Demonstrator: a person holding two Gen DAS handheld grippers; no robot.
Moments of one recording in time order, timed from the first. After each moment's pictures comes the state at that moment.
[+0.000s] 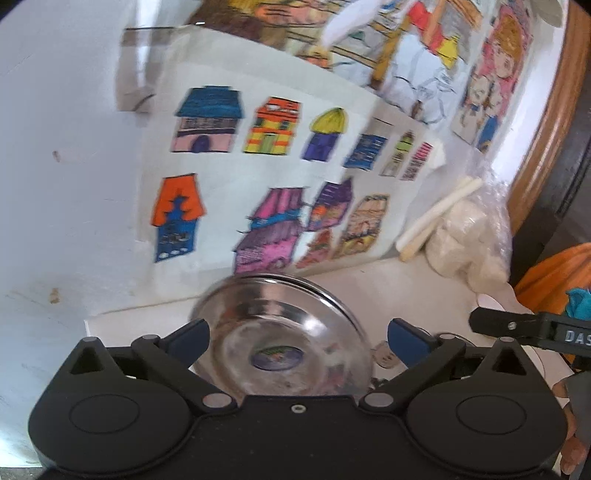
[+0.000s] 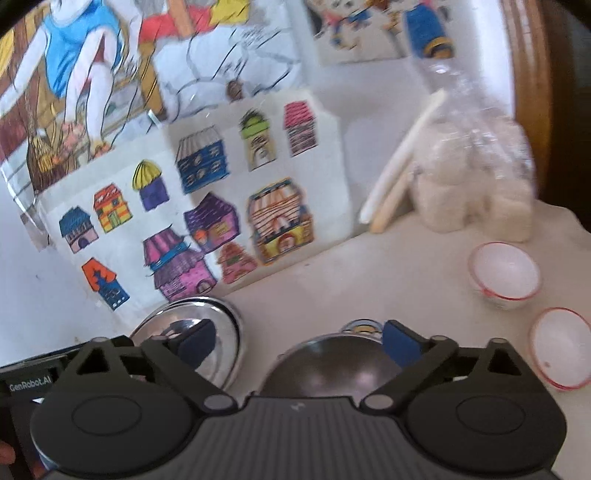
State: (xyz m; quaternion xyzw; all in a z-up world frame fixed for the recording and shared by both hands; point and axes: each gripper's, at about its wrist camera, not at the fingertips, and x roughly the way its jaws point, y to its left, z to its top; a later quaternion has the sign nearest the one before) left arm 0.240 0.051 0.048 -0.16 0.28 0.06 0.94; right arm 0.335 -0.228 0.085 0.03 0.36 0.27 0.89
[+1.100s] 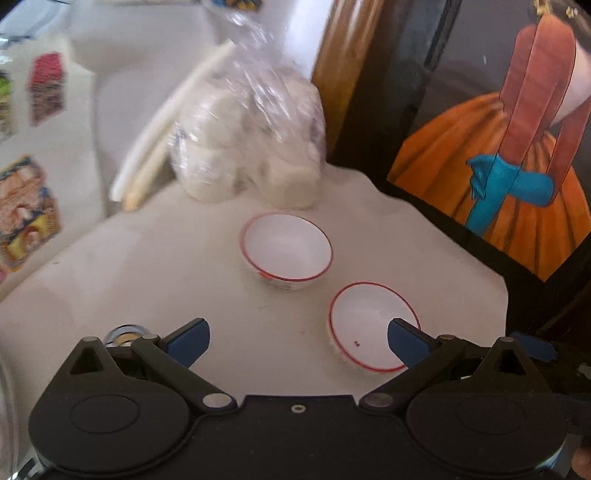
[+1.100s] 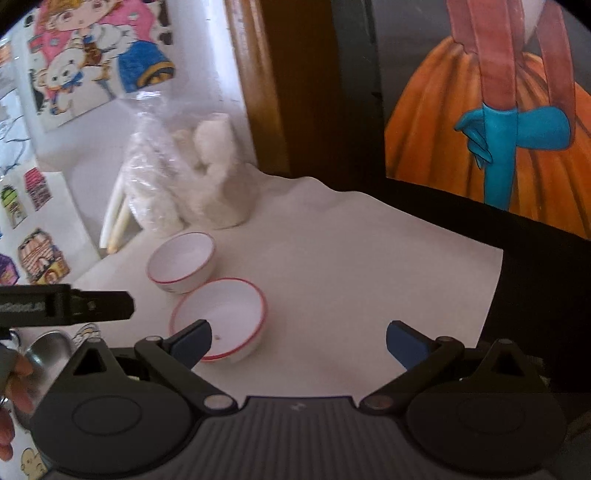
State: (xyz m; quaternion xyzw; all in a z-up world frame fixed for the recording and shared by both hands) left arm 0.407 -0.210 0.037 -0.05 0.40 -0.15 0.90; right arm 0.337 -0.460 0.057 0.07 0.36 0.02 0.93
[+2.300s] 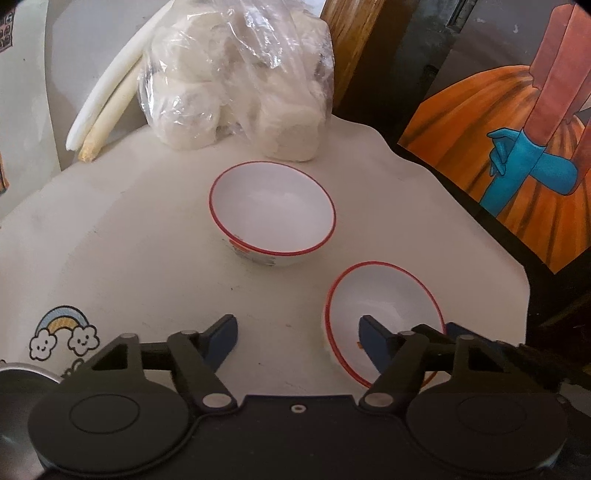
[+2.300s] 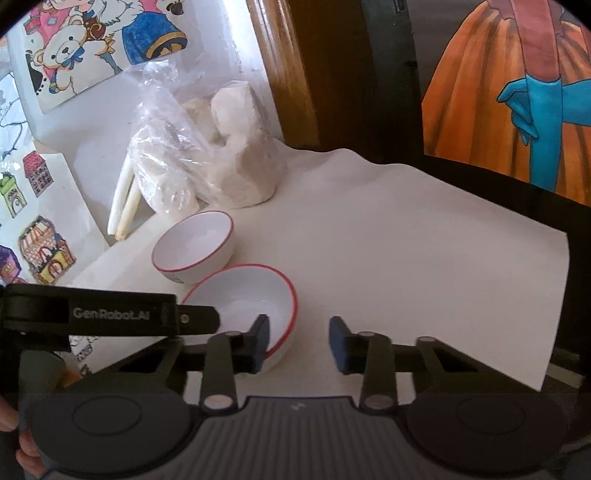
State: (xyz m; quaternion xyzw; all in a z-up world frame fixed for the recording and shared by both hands) left arm 0.448 -0.230 -0.009 -0.07 0.46 -0.15 0.87; right arm 0.377 -0.442 0.023 0.09 0.38 0.07 0.92
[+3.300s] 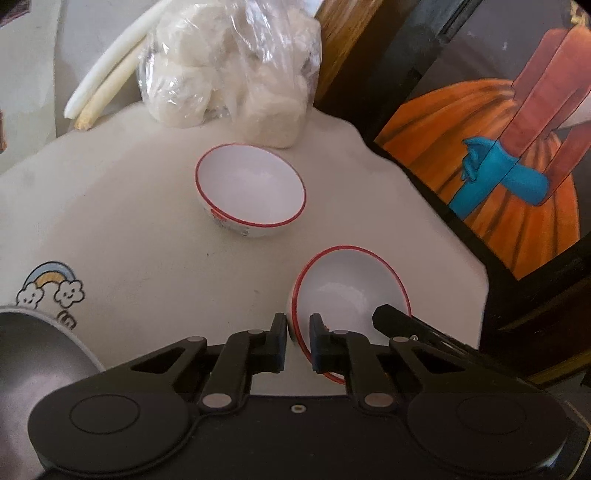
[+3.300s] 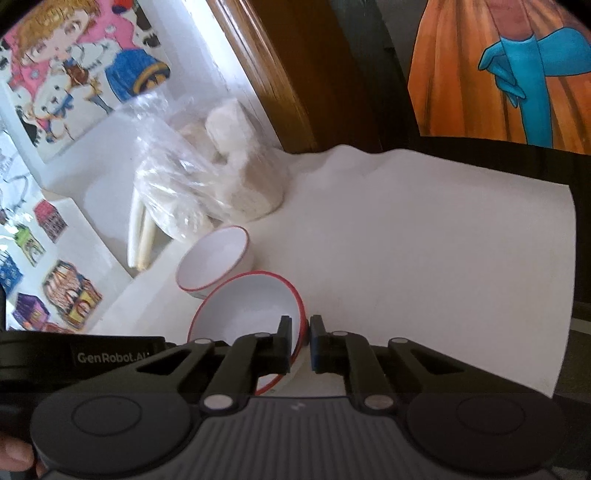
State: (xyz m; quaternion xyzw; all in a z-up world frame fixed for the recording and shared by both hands) left arm 0.424 -0.220 0.006 -0.14 0.48 -0.19 0.85; right arm 0.362 -0.448 0.027 0.18 0.37 0.07 0.91
